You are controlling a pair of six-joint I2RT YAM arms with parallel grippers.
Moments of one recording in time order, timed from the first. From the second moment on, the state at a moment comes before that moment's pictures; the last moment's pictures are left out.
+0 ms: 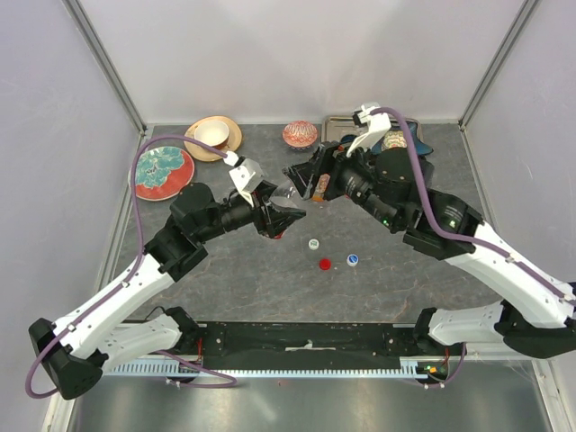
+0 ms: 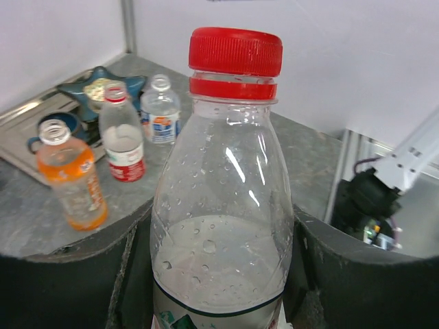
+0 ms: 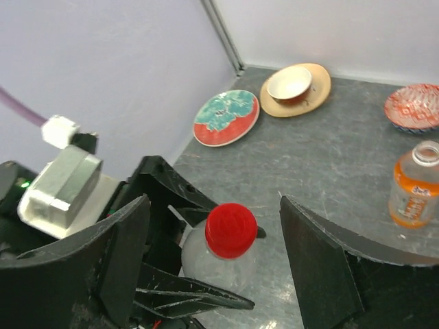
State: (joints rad) left arm -0.74 0.95 0.94 0.05 0.43 -0.16; right arm 1.04 1.22 1.64 -0.47 0.33 0.47
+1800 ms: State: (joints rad) left arm -0.76 0.91 0.89 0.05 0.21 -0.08; right arm 1.04 1.32 1.62 -0.47 0.40 0.52
